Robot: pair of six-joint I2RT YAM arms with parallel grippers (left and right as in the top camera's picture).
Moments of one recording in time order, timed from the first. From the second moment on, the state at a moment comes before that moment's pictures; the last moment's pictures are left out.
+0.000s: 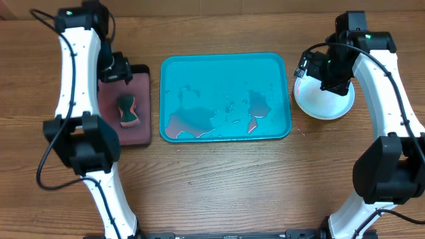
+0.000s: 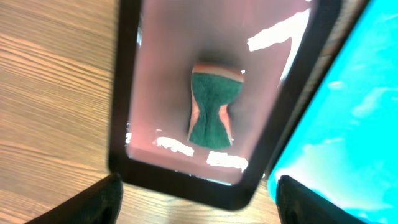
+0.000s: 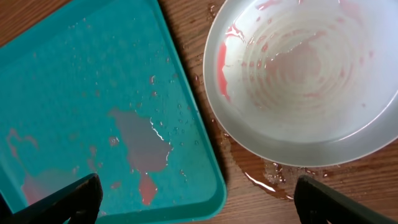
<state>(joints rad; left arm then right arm) 0.10 2.23 2.32 -1.64 -0.11 -0.24 -0.03 1.91 1.75 -1.17 -0.19 0.35</state>
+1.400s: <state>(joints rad) 0.09 1.75 2.38 -1.65 -0.11 -0.24 0.25 0.95 1.89 -1.44 0.06 0.44</state>
